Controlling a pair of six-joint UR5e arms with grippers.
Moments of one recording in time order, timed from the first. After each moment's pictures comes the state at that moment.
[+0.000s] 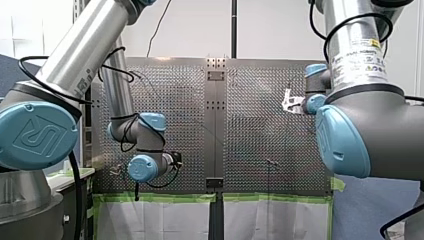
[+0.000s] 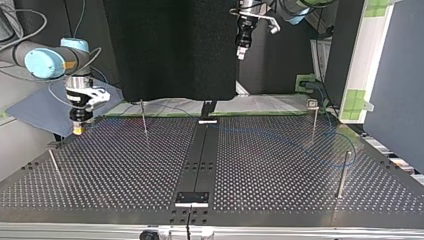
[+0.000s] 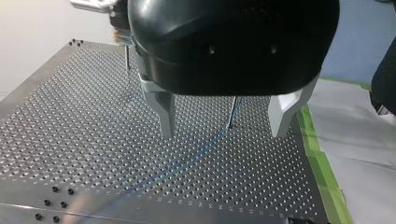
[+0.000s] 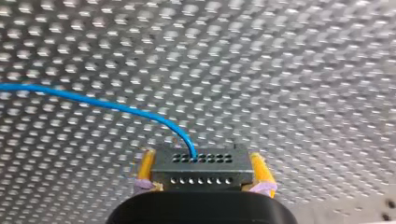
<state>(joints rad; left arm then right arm) -0.63 -2.06 -2.43 -1.88 -1.99 -1.69 1.71 -1.15 1.66 -0.52 1.46 1.71</state>
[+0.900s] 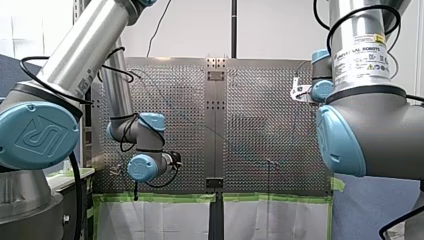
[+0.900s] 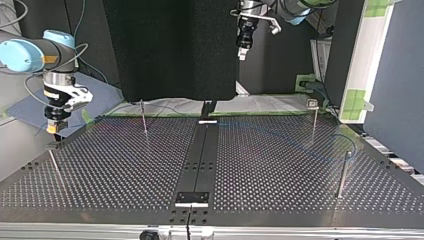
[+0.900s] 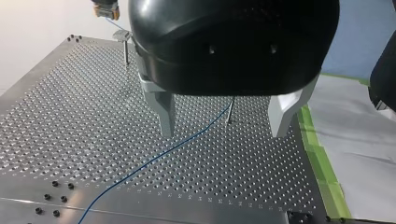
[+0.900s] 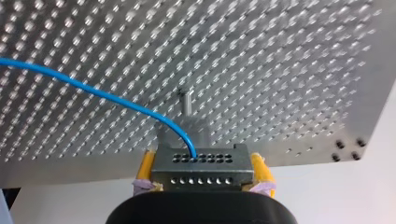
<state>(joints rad) -0.61 -2.06 -2.43 -1.88 -1.99 -1.69 1.66 -1.24 1.68 -0.46 1.55 1.67</state>
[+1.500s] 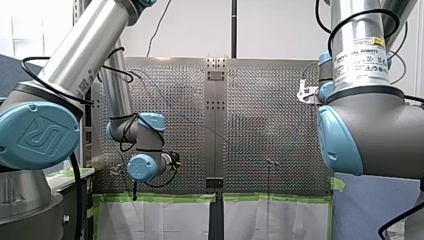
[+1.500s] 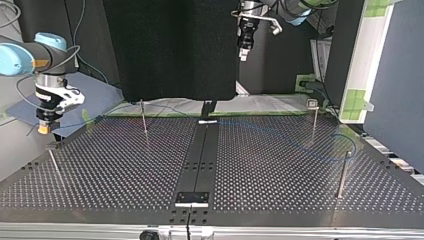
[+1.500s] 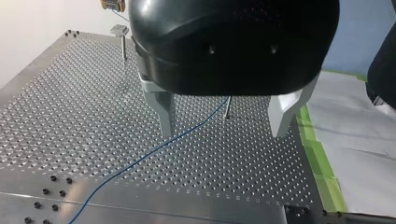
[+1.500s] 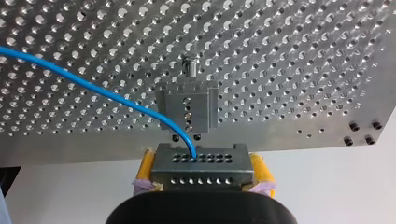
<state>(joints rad) -0.60 -2.06 -2.43 -1.89 -1.99 -1.68 1.61 -1.21 1.64 -0.44 1.52 1.66</state>
